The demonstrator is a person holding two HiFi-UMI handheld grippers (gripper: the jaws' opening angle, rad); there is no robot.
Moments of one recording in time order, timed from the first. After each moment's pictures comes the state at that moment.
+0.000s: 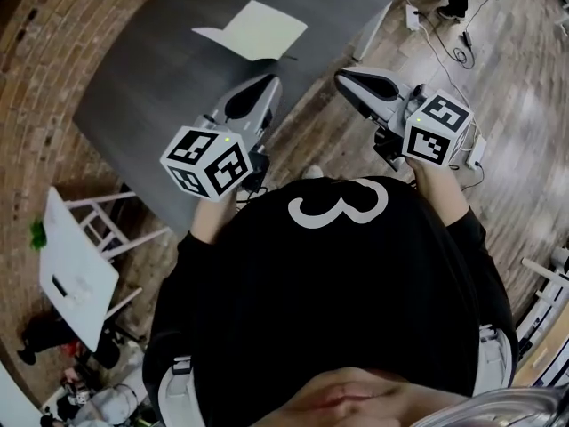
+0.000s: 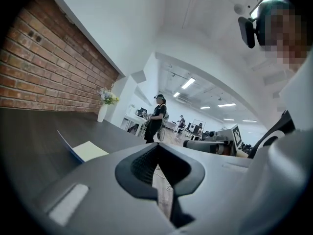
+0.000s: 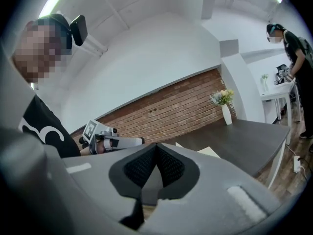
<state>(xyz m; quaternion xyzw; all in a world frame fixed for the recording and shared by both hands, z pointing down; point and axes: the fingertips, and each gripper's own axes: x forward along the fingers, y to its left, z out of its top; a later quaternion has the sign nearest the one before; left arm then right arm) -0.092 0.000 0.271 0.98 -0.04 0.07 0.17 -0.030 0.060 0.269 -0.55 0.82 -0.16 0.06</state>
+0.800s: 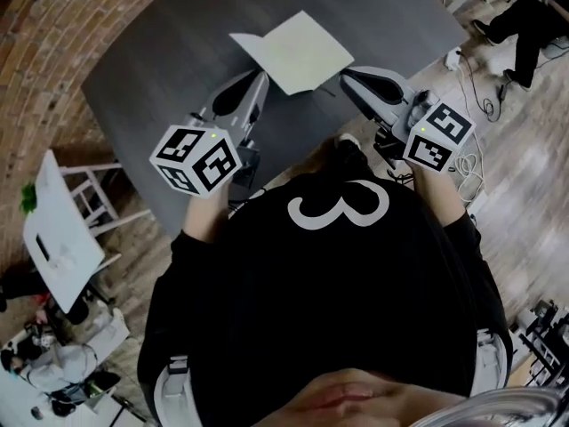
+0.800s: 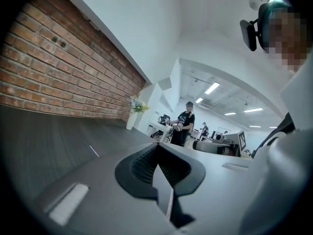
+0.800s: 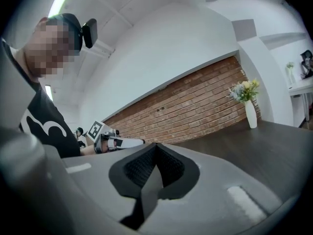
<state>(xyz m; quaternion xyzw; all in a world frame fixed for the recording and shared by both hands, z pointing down) -0.086 -0.139 0.283 0.96 -0.19 0.05 0.19 0.009 -0.073 0.275 -0.45 0.88 -0.15 0.05</state>
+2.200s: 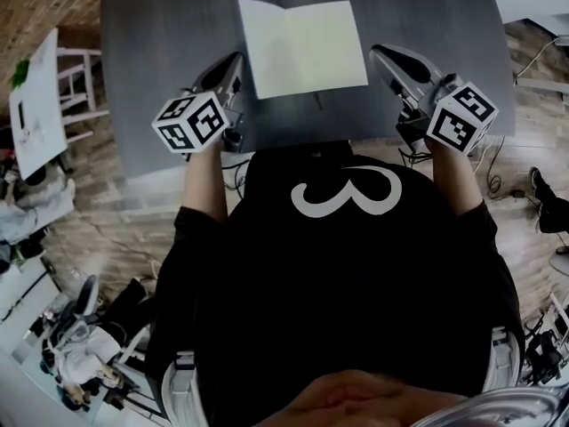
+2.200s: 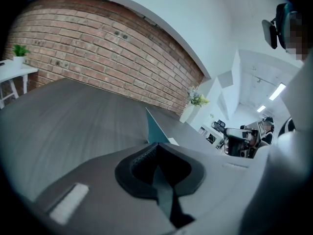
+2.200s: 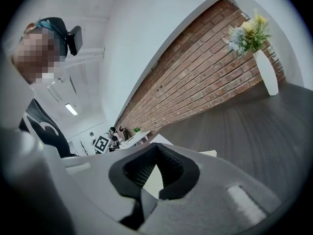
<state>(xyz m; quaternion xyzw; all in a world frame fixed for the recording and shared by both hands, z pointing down) -0.102 -0.216 0.435 0.82 -0.48 0.07 0.30 0.118 -0.197 0.367 -0.27 0.92 -0.28 -0.01</state>
